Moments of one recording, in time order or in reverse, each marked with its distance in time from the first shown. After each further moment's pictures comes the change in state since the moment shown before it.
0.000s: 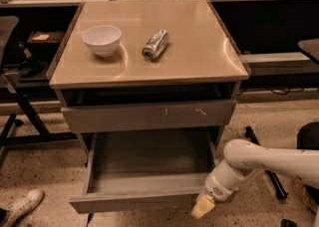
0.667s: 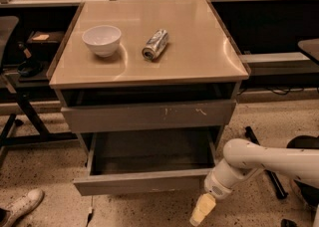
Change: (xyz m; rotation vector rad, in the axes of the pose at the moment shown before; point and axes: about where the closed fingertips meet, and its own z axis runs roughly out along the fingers) arm 0.000 0.000 0.000 0.000 0.000 0.000
